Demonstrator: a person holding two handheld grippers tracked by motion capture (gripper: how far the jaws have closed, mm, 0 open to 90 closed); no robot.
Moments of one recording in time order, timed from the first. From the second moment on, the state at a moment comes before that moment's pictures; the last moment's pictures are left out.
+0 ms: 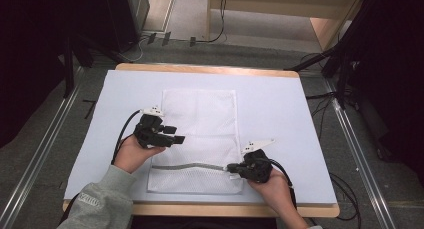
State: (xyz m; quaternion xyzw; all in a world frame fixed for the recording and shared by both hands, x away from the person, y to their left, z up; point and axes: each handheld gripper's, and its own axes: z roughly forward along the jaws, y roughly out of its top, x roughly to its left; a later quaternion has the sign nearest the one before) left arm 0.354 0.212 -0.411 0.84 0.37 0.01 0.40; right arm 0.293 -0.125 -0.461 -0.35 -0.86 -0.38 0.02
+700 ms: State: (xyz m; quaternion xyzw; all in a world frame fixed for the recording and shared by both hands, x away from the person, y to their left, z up) left arm 0.322 0.151 -0.416 0.86 0.31 -0.03 0.40; right arm 0.298 -0.150 -0.463 -0.33 -0.86 -0.39 0.01
